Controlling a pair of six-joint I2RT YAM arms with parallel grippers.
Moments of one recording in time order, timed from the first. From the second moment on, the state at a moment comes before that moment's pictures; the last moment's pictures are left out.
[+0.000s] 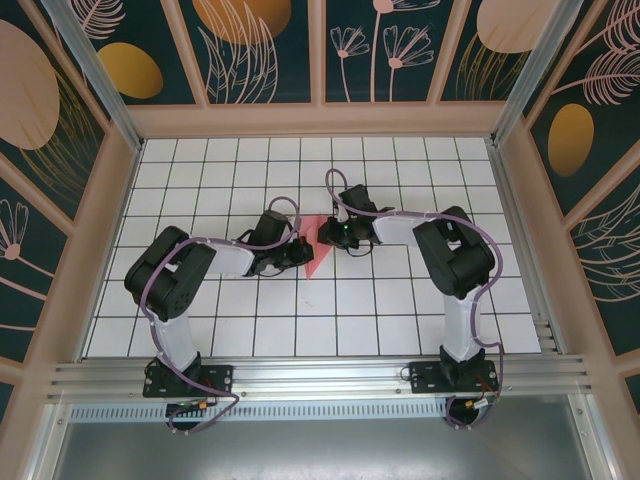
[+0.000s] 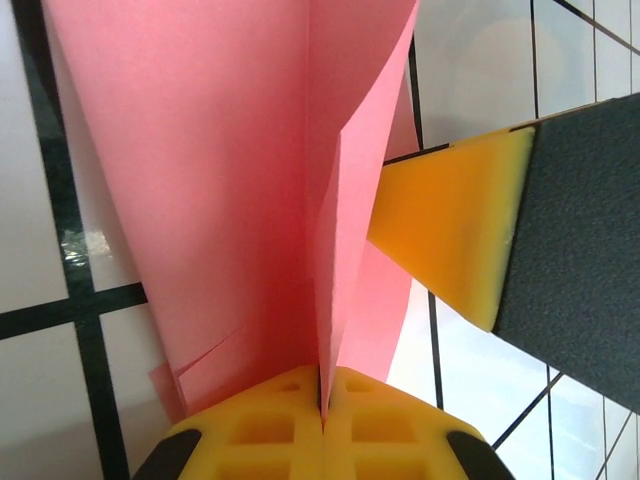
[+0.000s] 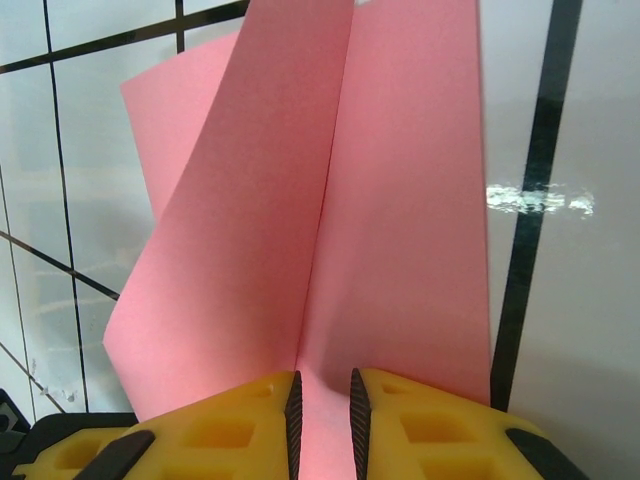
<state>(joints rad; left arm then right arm) -0.57 1.85 0.80 0.26 0.42 -0.76 0.57 1.99 1.16 -0.12 -0.42 0.67</state>
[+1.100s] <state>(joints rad) -0.55 1.87 0.68 0.52 0.55 -0.92 0.57 1.95 1.08 -0.03 -0.56 0.65</state>
